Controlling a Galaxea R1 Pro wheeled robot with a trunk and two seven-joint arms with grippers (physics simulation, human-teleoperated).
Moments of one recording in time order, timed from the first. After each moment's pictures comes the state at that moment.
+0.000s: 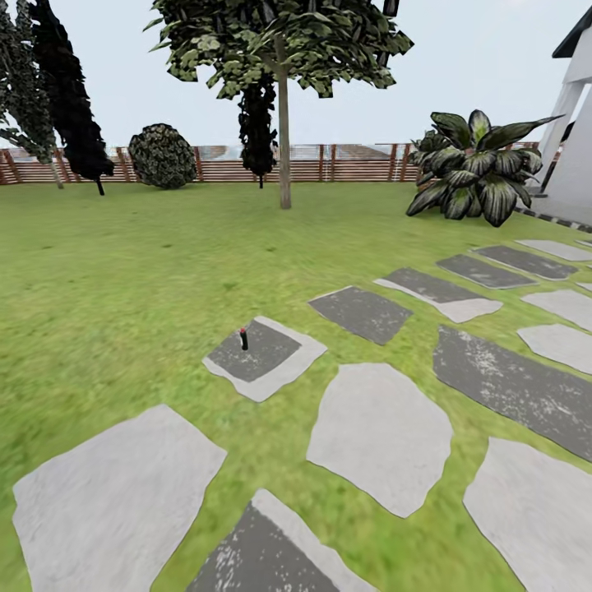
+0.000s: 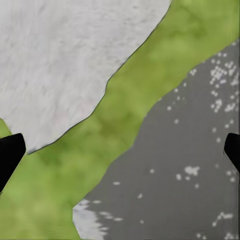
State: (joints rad) left arm -0.18 0.07 0.20 -0.39 0.03 -0.18 0.05; right arm -0.10 -0.05 0.00 -0.40 0.02 -0.61 -0.05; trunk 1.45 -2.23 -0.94
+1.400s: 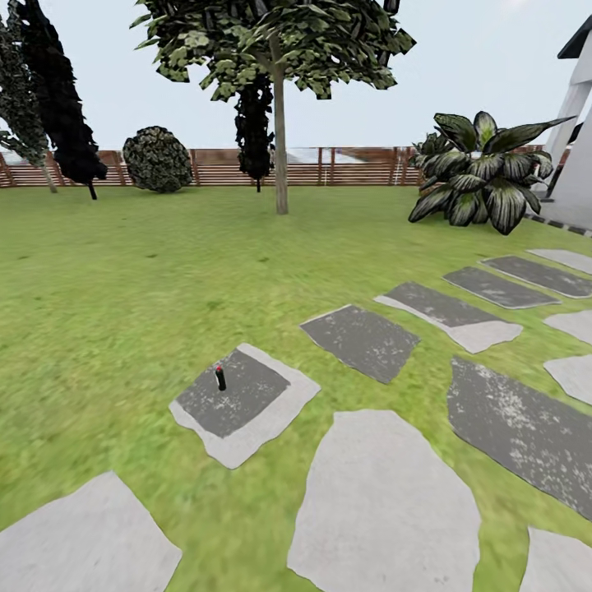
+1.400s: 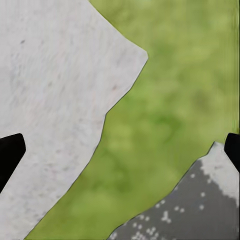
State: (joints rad) left arm -0.18 0.07 0.19 -0.39 0.03 -0.18 0.05; right arm -0.10 -0.05 0.00 -0.40 0.02 -0.61 -0.05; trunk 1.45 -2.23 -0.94
